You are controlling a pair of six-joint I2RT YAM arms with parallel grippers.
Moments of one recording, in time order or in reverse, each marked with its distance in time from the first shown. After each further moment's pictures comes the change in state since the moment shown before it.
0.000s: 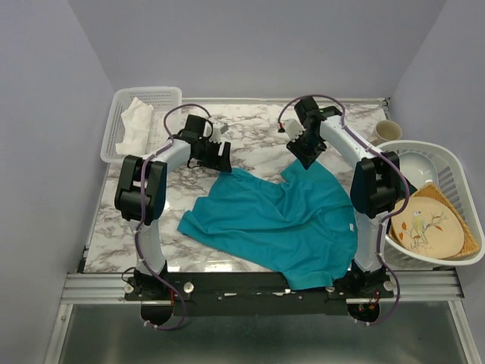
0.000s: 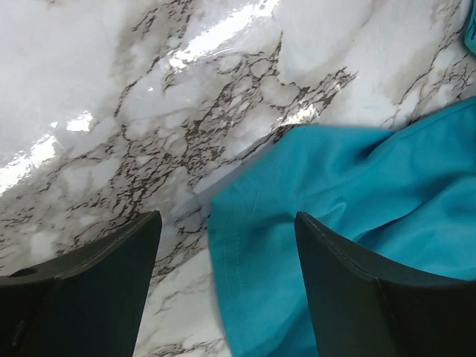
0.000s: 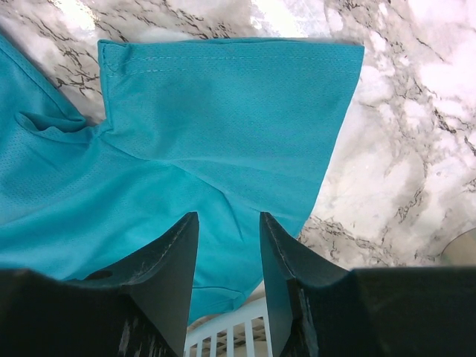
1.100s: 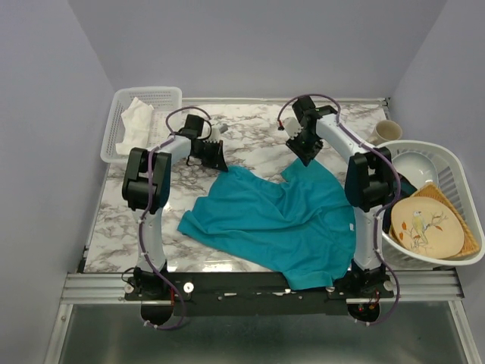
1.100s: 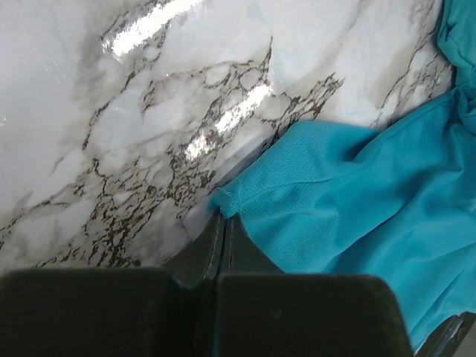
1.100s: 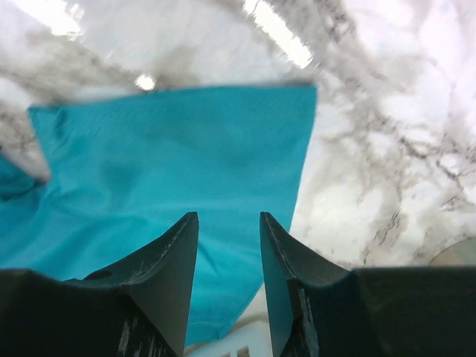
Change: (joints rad) left arm 0.042 0.153 0.113 -0.044 0.190 -0.005; right arm -0.011 0.082 0.056 0.026 0.058 0.021
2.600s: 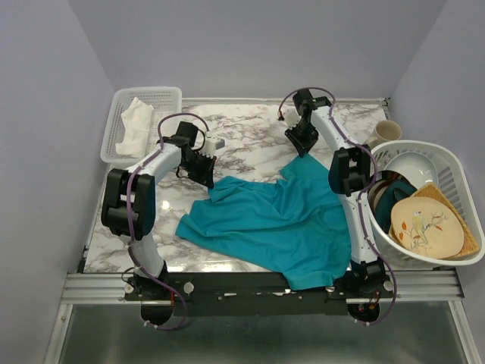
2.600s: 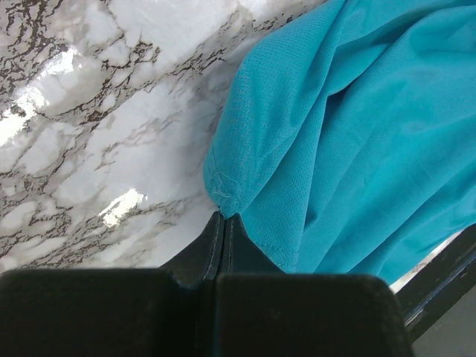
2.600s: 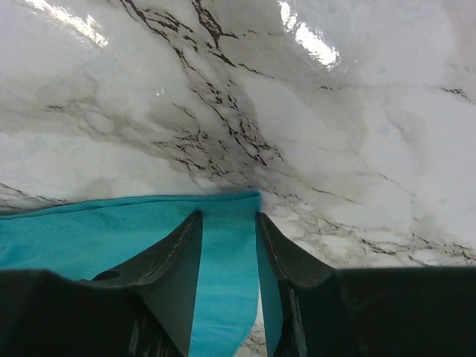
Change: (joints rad) left arm -0.020 -0.323 -0.206 -0.293 -0.154 0.229; right arm -0.060 0.439 0.591 -0.186 -0.086 0.024
